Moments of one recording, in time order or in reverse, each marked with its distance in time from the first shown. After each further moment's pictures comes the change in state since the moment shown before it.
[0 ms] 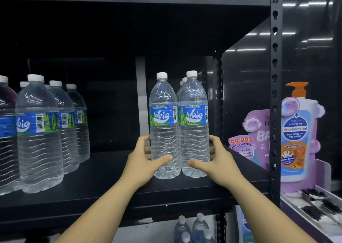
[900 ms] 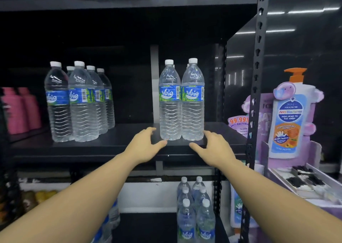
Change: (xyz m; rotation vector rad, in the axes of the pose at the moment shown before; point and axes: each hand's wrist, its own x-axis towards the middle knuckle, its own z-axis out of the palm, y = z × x) left_hand -0.100 0.048 -0.027 0.545 -0.095 -0.108; right_hand -0.079 -0.023 -0.020 -0.557 -0.131 0.012
